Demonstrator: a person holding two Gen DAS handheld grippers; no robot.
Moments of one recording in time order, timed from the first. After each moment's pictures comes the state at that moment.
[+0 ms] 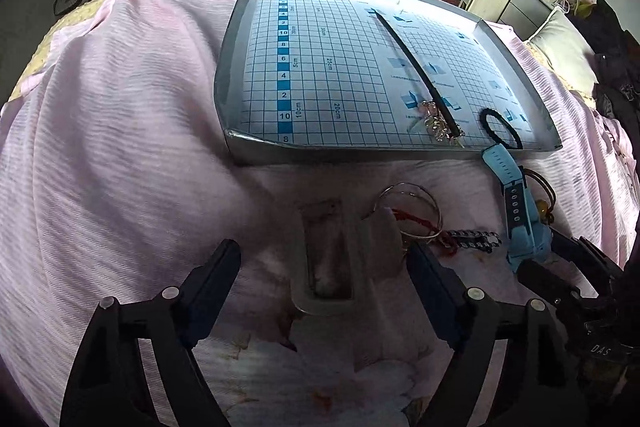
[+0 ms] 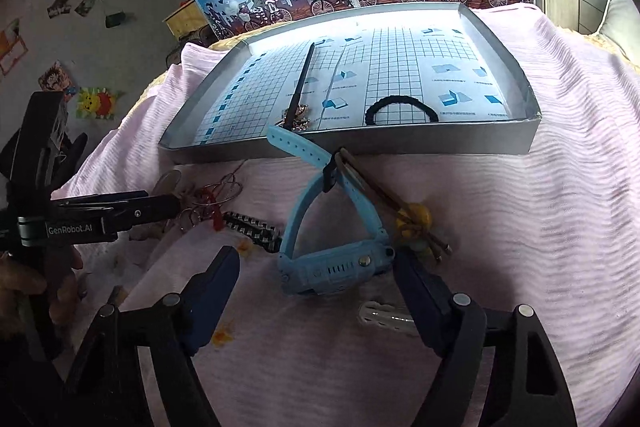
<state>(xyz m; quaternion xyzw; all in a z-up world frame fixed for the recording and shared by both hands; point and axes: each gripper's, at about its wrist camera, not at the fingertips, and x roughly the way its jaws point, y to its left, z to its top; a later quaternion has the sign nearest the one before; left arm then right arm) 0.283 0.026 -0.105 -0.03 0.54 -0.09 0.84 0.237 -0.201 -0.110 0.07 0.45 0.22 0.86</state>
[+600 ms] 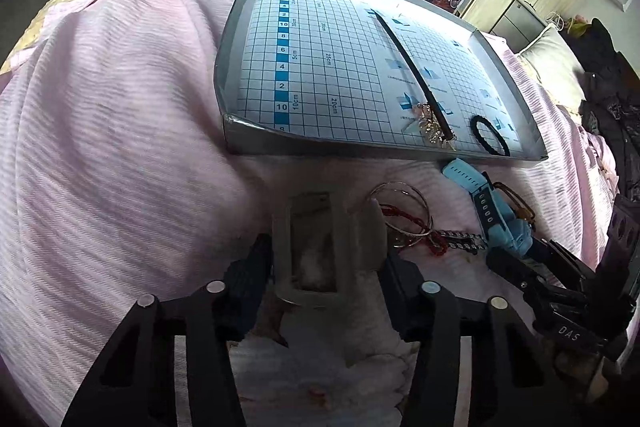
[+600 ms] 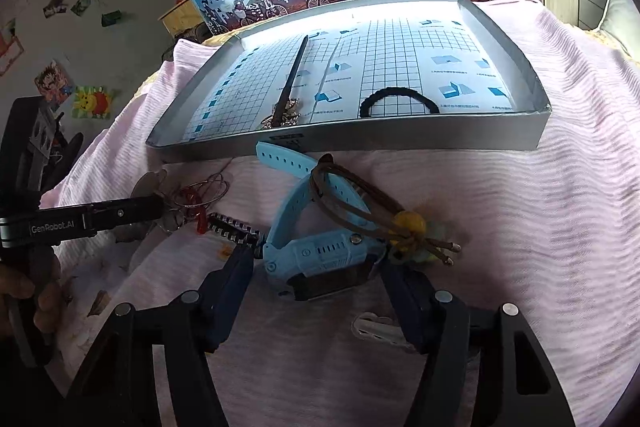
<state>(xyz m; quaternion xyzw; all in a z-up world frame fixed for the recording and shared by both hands) 0.278 0.042 -0.103 -0.08 0.54 -0.11 0.83 0.247 -0.200 -0.120 0.07 0.46 0.22 0.86</state>
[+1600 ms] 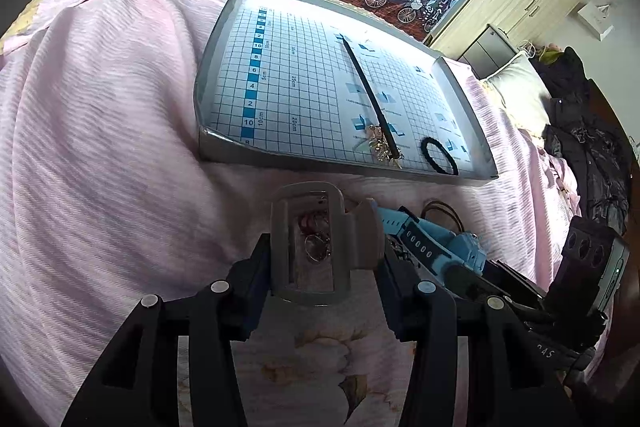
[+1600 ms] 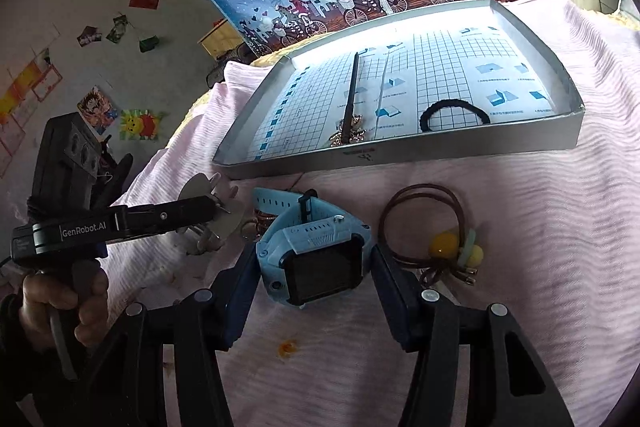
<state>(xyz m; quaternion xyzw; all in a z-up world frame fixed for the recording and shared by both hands) 0.264 0.042 -0.076 -0.14 0.51 -0.16 0.84 0.232 -0.194 -0.104 0.14 0.43 0.29 0.84</state>
